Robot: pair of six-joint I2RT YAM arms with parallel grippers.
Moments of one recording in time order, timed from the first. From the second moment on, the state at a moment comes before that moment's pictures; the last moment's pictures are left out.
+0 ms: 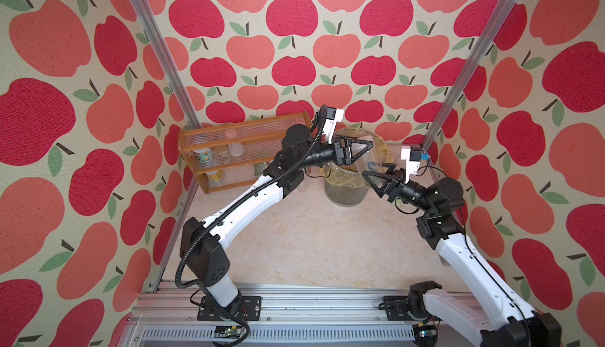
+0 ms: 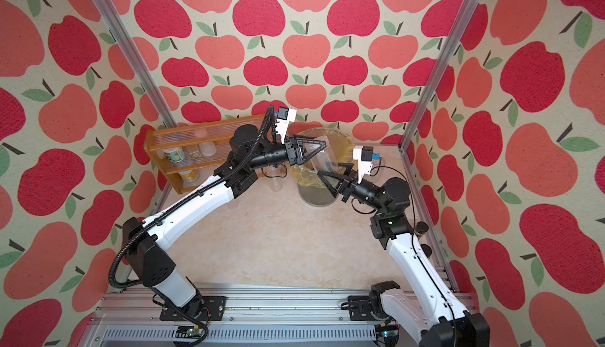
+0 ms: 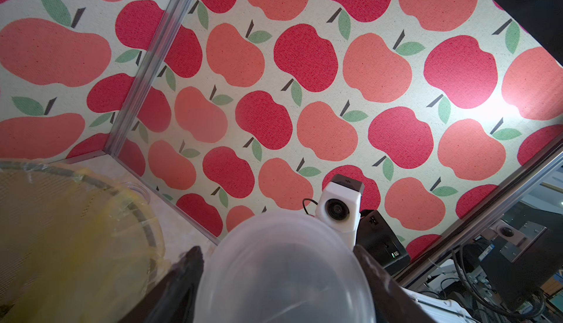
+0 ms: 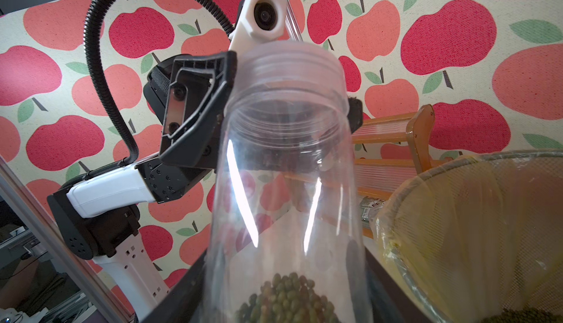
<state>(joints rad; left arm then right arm) -0.72 1.67 1.62 0.20 0.64 -0.71 0.31 0.97 0.77 0.51 -0.83 0.63</state>
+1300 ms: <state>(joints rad) -0.78 1.80 1.93 -0.29 0.37 -0.74 0.44 0.88 0.88 -0.05 -0.32 0.09</state>
